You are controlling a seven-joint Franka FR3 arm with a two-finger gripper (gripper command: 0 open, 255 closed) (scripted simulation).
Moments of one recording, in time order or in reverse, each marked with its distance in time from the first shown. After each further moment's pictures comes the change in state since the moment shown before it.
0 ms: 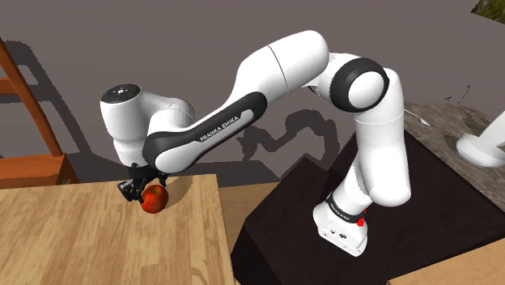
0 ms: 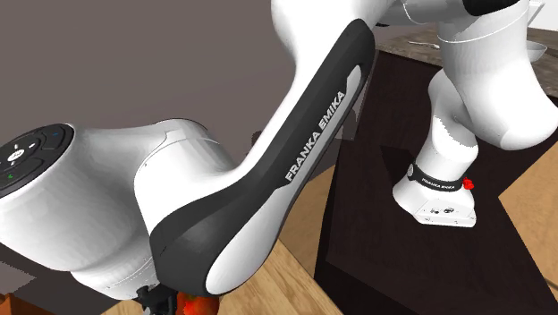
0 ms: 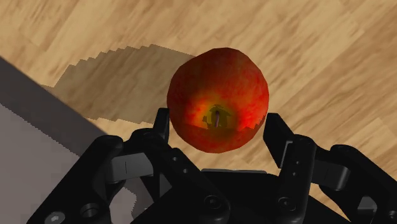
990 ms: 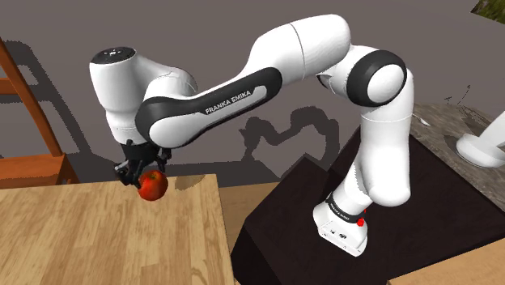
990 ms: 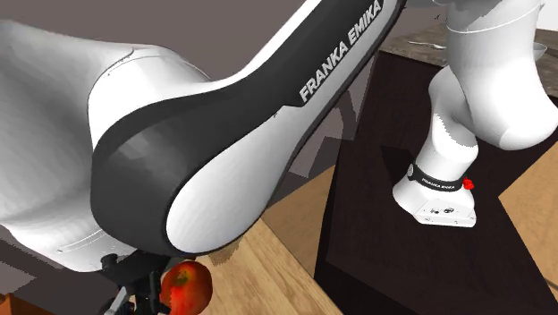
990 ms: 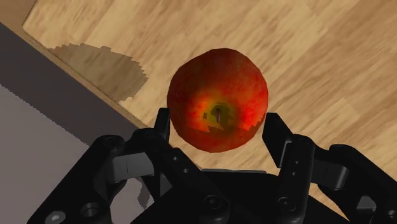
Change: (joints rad) arm -0.016 -0.092 0.028 0.049 0.045 -0.136 -0.027
